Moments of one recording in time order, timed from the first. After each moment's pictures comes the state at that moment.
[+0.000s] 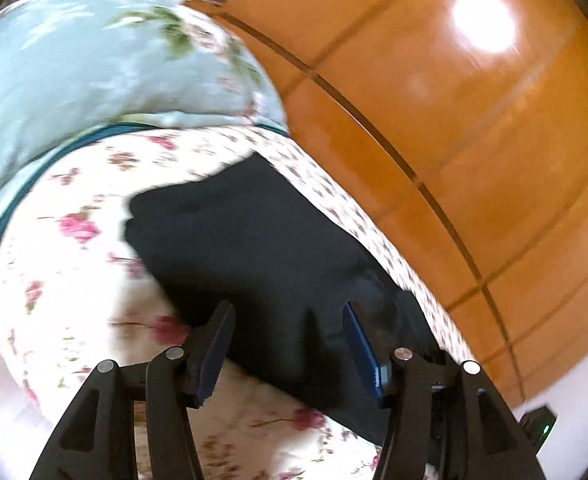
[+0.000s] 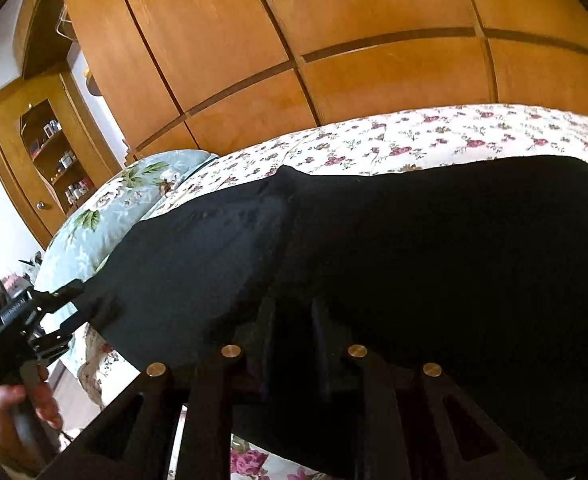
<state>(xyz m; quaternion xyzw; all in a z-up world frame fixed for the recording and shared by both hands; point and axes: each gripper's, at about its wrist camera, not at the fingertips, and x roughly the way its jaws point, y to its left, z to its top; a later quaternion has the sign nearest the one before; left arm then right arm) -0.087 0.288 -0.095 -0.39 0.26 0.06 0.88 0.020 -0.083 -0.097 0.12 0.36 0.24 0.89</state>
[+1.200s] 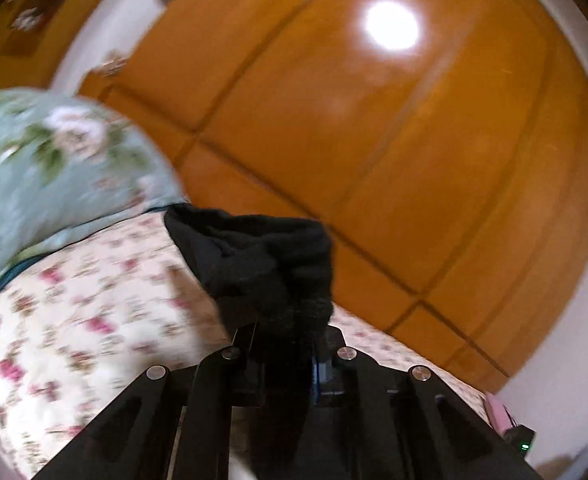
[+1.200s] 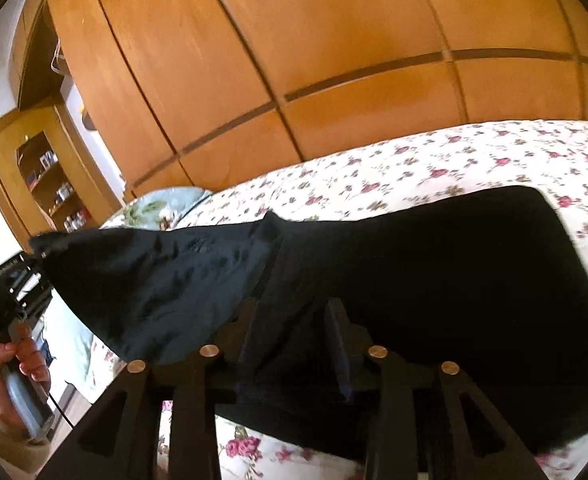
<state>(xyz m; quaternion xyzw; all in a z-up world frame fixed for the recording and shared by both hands) -0.048 0.240 0.011 -0.30 0.16 -0.06 0.94 0.003 -0.133 -0.063 0.17 0.33 0.22 0.90</state>
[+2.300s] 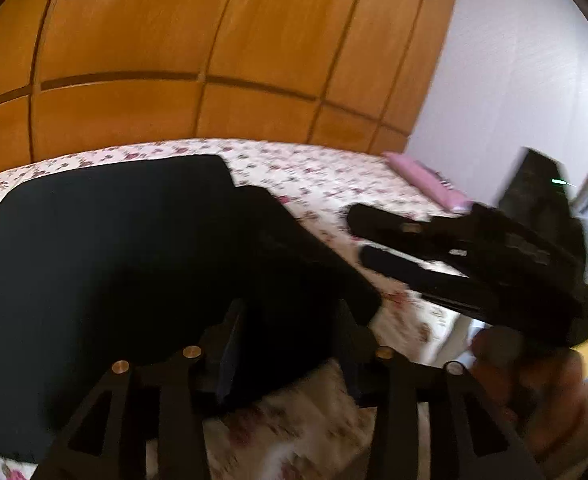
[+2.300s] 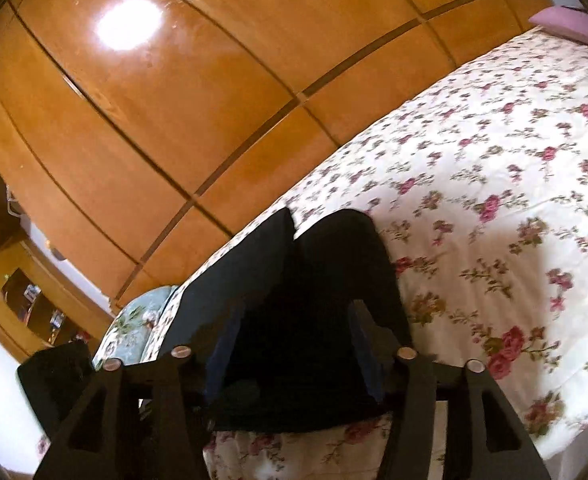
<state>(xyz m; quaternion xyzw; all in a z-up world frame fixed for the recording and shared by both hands) -0.041 -0.061 -0.065 -0.02 0.33 -0.38 0.86 -0.042 -0.278 -0.065 0.35 0.28 0.11 0.89</state>
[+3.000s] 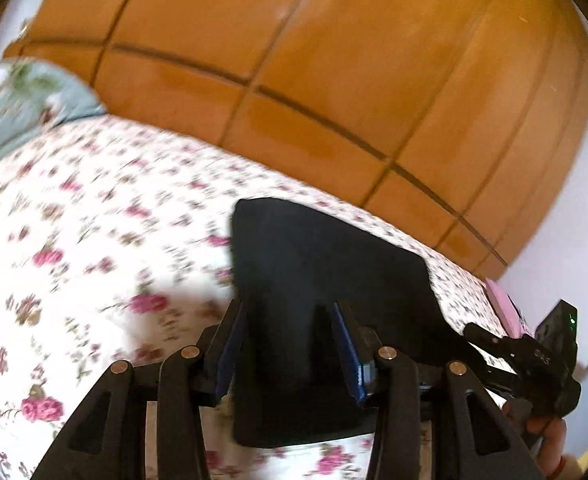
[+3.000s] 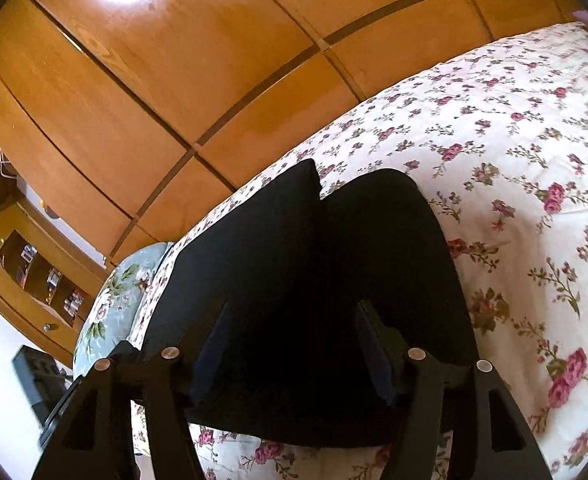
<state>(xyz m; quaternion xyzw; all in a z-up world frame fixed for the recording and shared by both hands) -0.012 0.107 -0.066 -0.21 0.32 -0.14 0.91 0.006 -0.247 -0.077 0.31 0.36 0.14 0.87</state>
